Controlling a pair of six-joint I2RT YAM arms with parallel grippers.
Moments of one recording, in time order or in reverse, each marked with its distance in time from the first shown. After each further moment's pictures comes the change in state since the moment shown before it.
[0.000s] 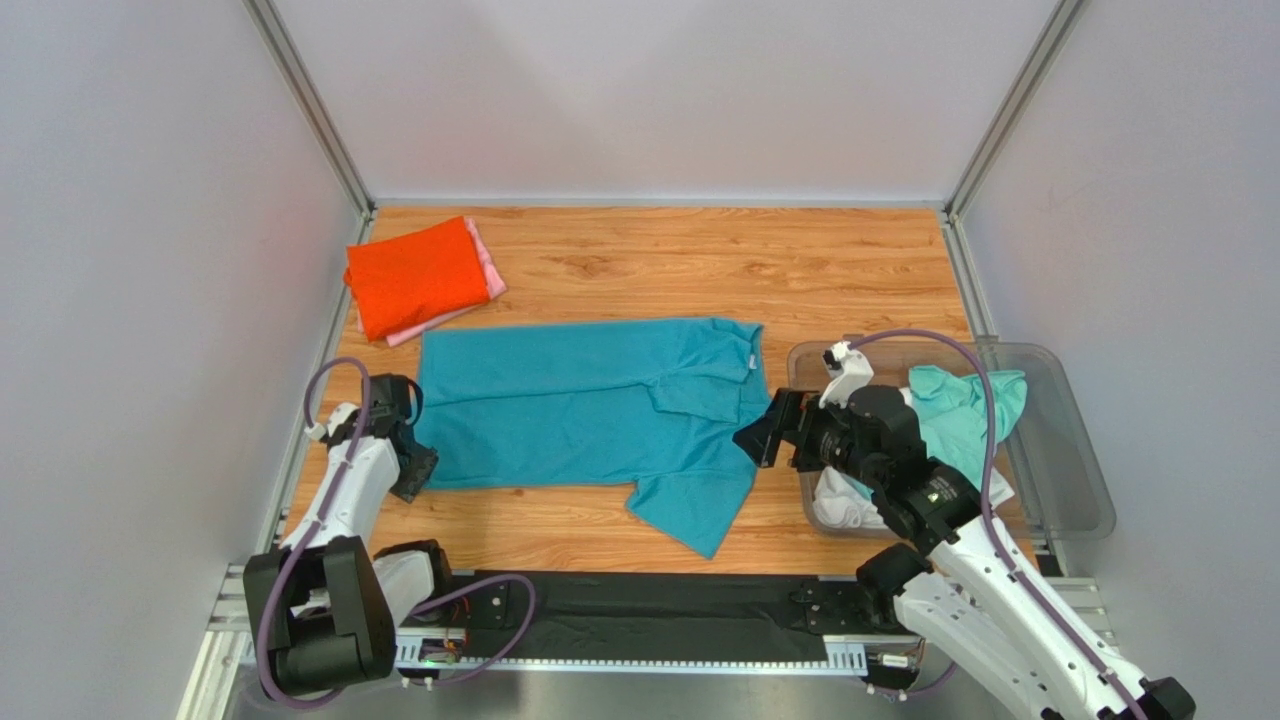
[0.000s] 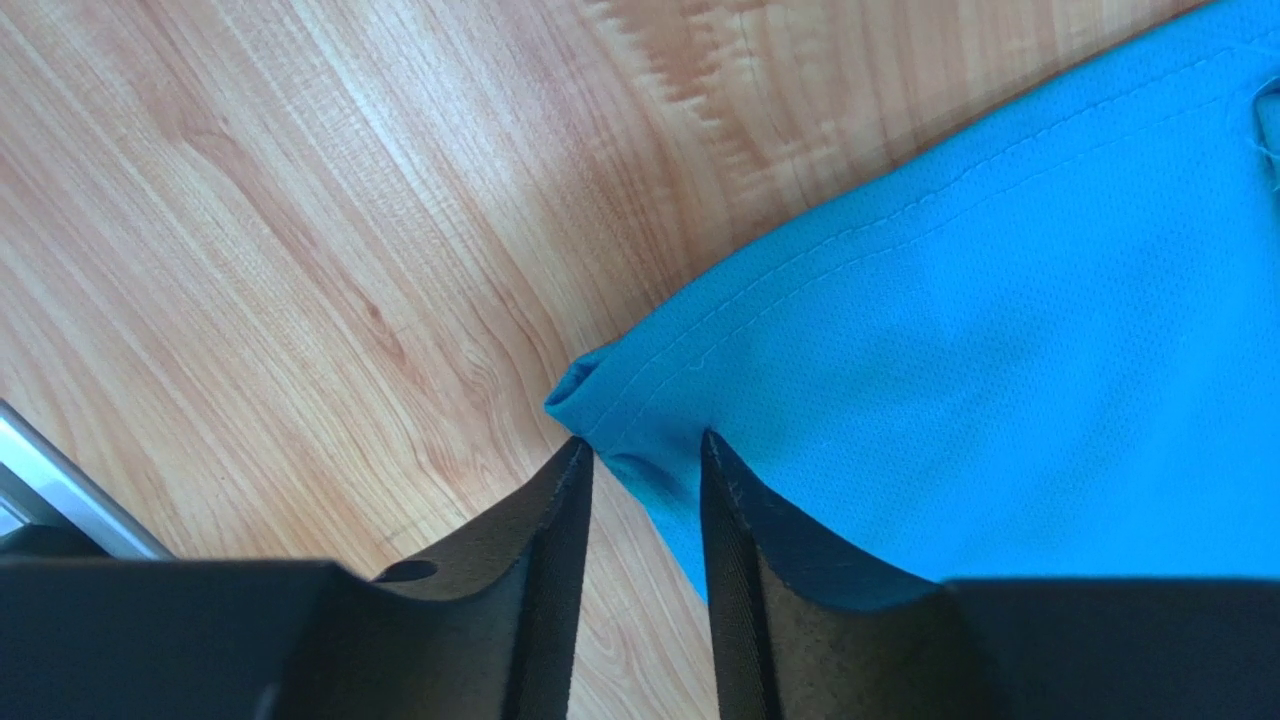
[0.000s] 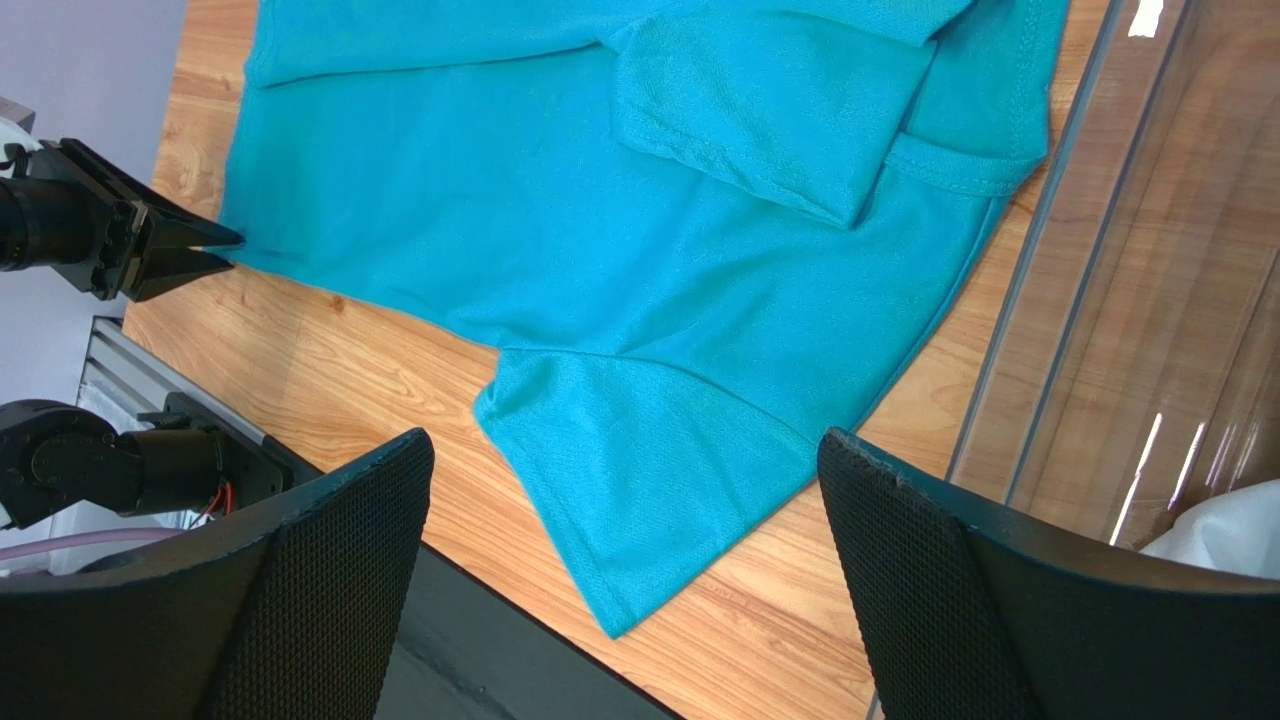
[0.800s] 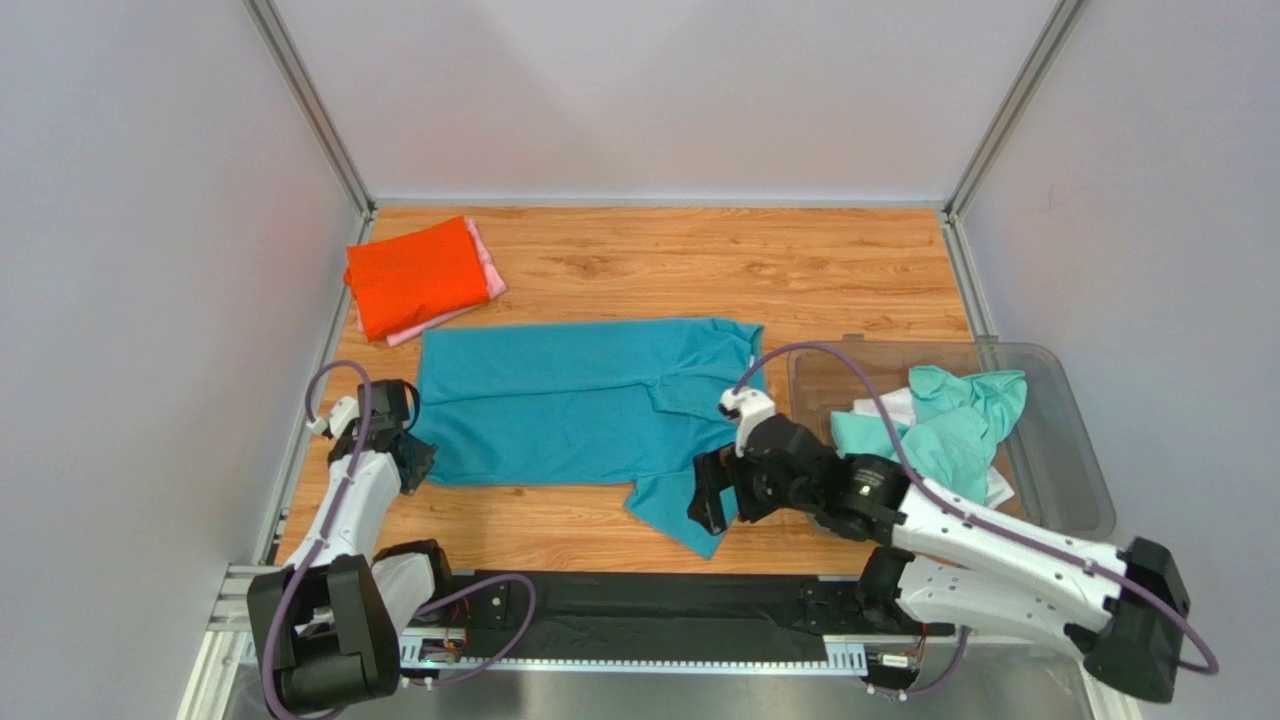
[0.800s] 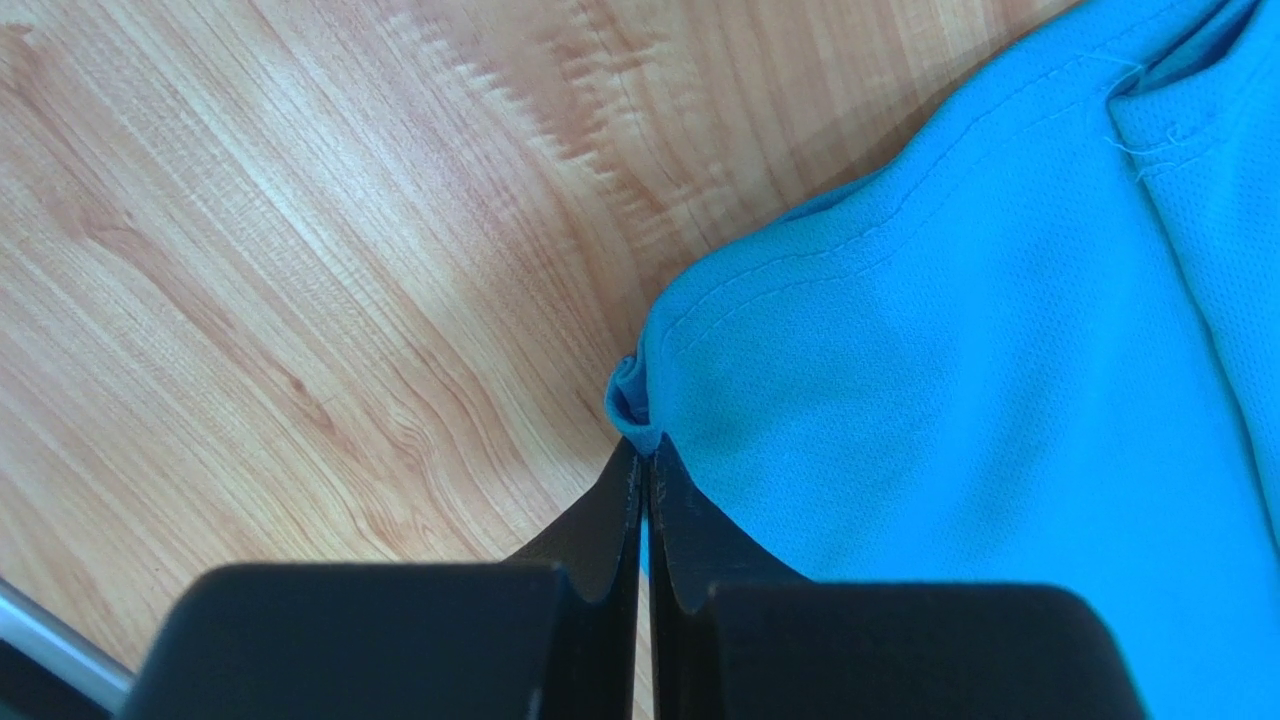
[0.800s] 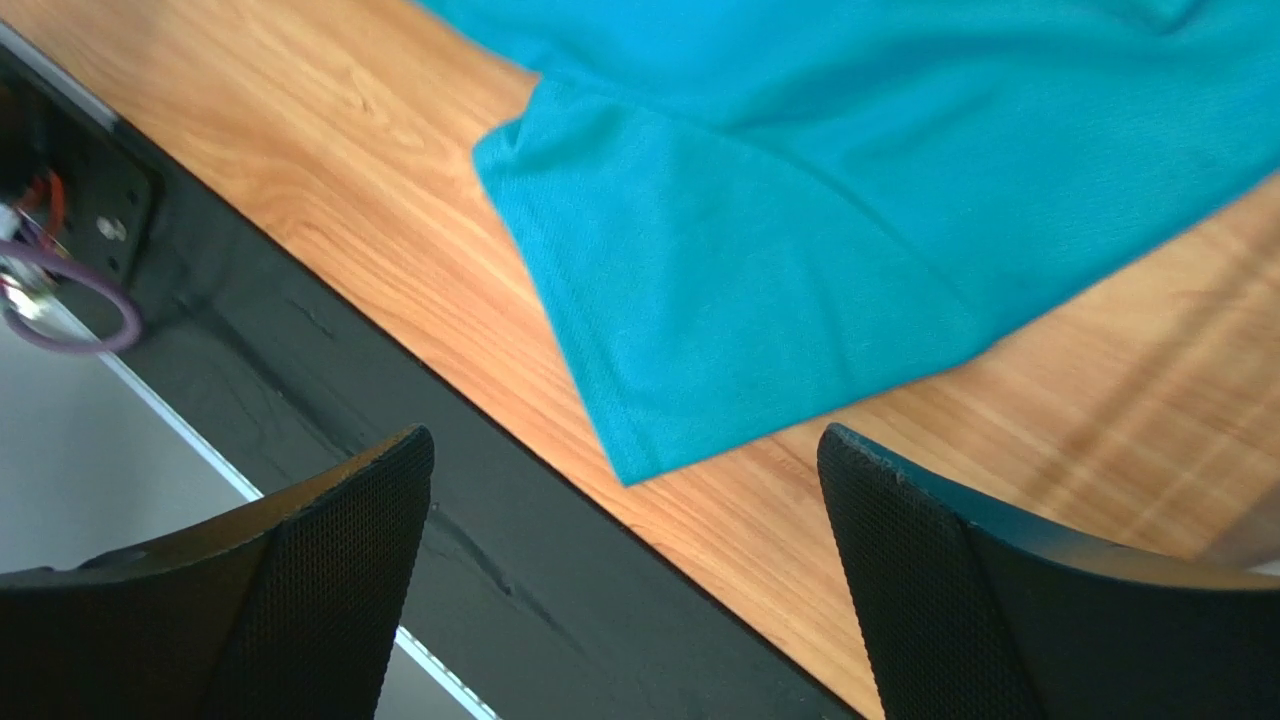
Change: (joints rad) left arm 0.013 -0.048 -0.047 0.125 0.031 0.080; right arm 0.426 0.206 0.047 -0.070 0.161 -0.018
